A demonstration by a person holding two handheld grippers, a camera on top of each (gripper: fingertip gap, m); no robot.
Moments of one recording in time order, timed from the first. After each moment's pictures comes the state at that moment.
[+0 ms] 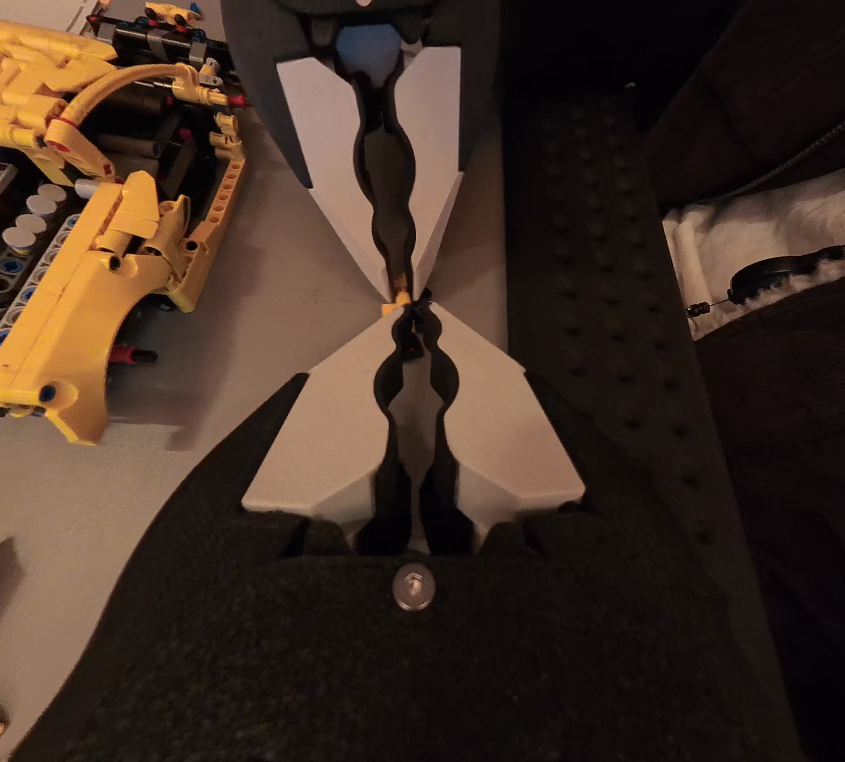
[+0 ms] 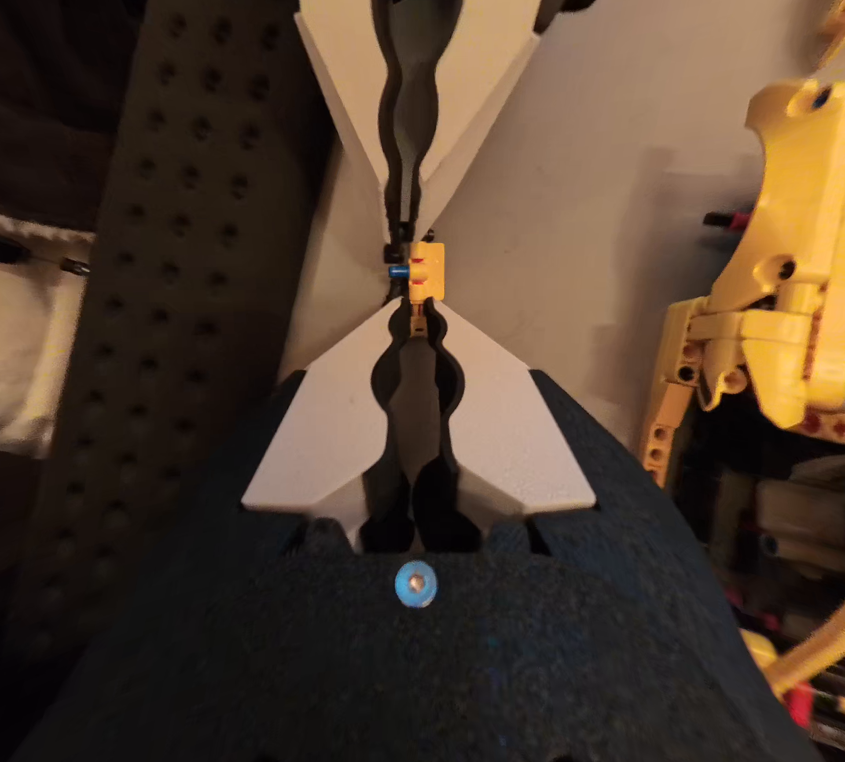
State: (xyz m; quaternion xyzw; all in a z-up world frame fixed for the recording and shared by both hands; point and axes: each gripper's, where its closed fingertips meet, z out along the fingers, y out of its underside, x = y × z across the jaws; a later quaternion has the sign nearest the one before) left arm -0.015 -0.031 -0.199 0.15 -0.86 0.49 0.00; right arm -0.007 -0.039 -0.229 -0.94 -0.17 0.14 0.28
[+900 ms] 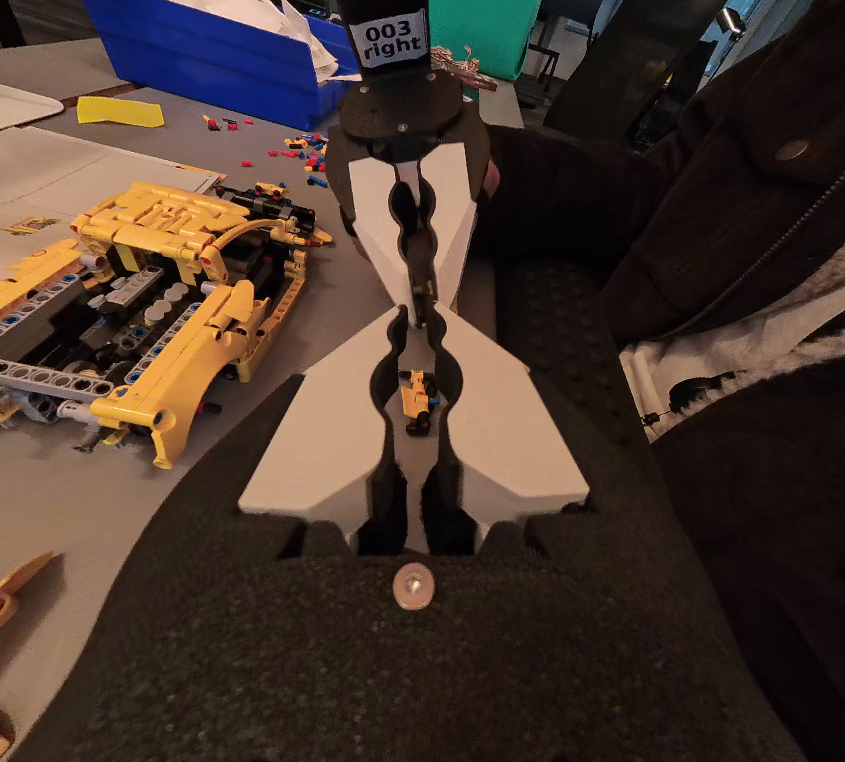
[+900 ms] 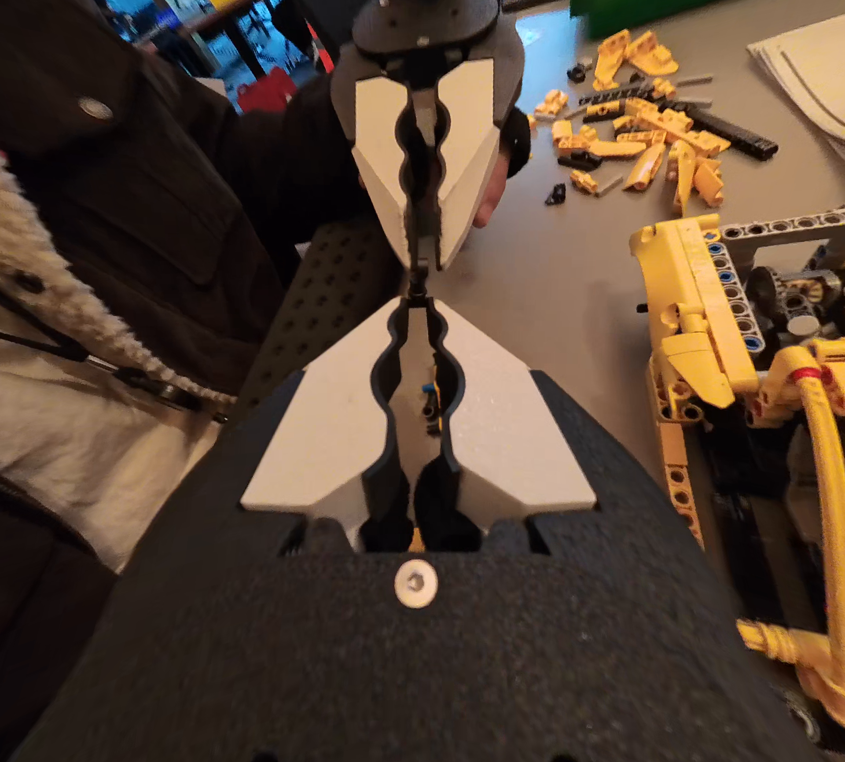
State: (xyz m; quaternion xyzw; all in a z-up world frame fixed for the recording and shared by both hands) left arm 0.003 -0.024 -0.137 0.19 -0.75 0.63 -0.01; right arm -0.004 -0.021 -0.155 -0.82 -0.05 0.25 0.52
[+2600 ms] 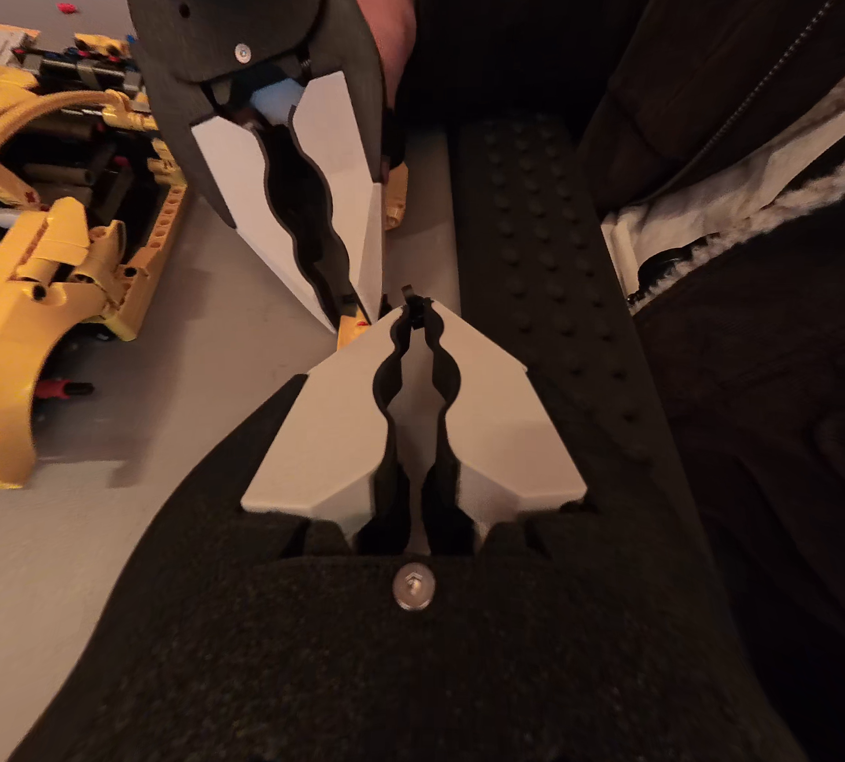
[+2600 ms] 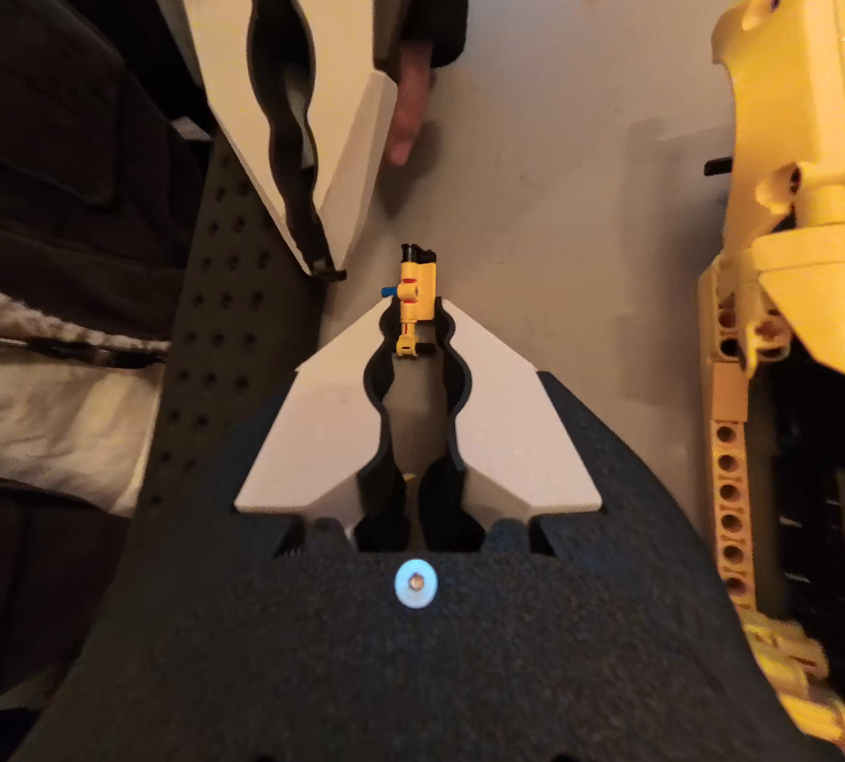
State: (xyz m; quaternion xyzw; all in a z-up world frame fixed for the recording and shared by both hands) left arm -0.035 -0.038 -0.190 0.12 -0.84 0.52 0.03; right arm -0.010 -0.028 -0.226 -0.90 -0.05 0.26 0.34
